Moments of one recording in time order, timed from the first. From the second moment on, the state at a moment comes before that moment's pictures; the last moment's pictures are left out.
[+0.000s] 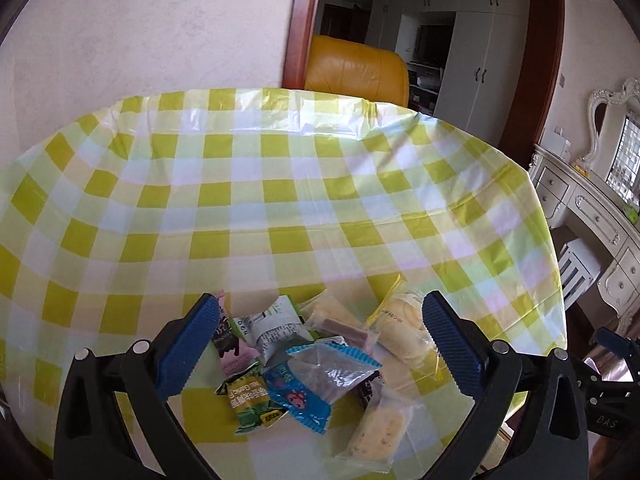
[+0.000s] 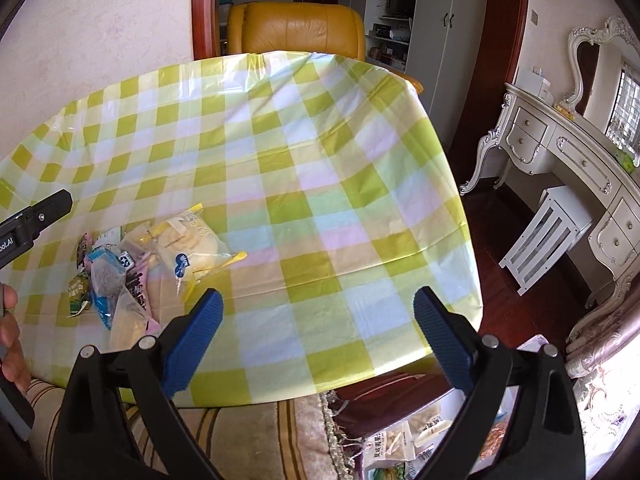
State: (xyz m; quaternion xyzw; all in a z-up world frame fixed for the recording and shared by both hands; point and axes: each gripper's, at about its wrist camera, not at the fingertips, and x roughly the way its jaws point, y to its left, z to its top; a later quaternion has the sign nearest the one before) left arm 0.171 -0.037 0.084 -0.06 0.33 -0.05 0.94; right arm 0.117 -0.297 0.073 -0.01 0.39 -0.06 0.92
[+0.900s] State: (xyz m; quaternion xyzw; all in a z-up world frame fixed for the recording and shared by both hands) left arm 0.172 0.032 -0.006 -0.16 0.46 -0.04 0.87; right arm 0.145 -0.168 0.015 0.00 0.49 0.03 0.87
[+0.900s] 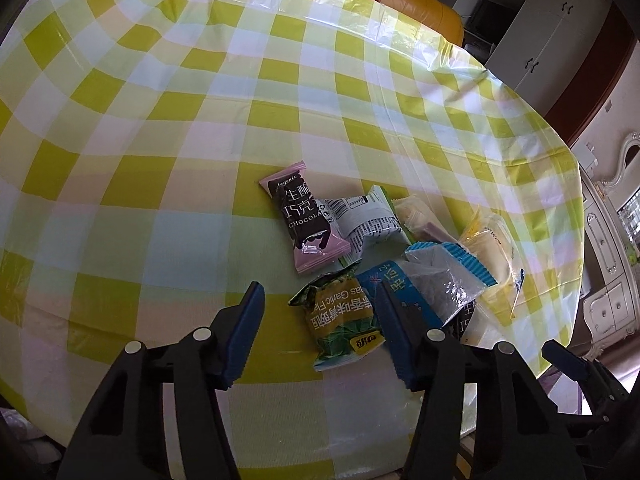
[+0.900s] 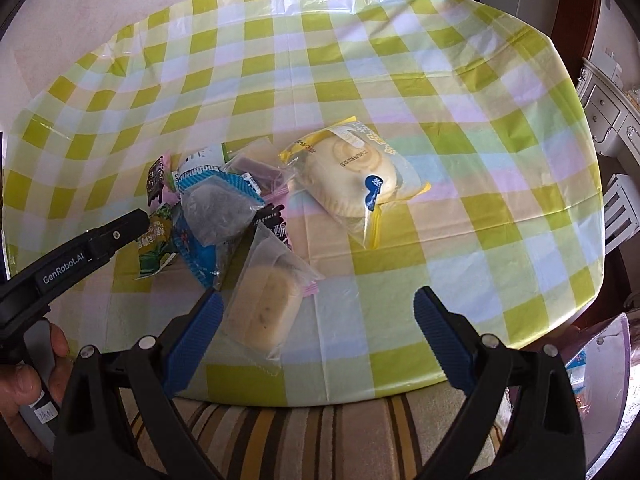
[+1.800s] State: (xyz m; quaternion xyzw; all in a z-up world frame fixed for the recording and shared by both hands) left arm 0.187 0.023 -0.024 -0.16 0.49 -0.06 0.86; right arm 0.160 -0.153 -0.011 0.00 0.51 0.01 0.86
